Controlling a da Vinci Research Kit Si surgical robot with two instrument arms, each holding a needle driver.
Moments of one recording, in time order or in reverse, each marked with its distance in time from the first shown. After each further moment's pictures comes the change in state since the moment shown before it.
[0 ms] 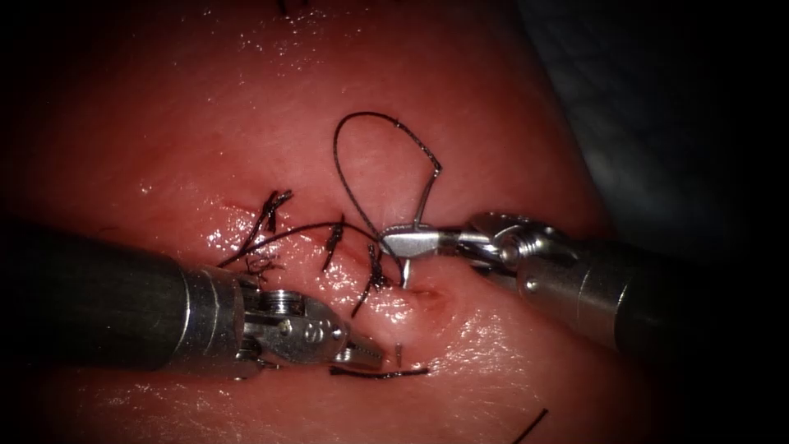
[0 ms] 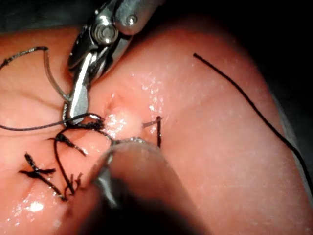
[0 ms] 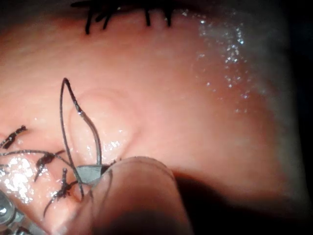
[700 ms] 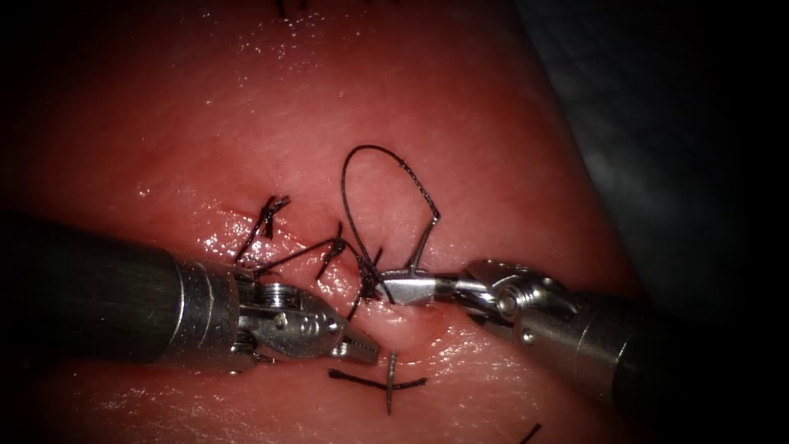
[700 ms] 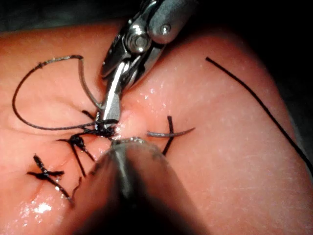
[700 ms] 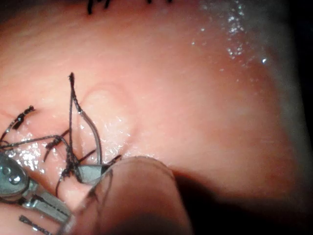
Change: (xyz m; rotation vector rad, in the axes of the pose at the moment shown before) right arm -0.004 -0.001 0.001 -0.023 0.023 0.005; left arm 0.001 -0.001 0.000 -0.004 0.012 -0.007
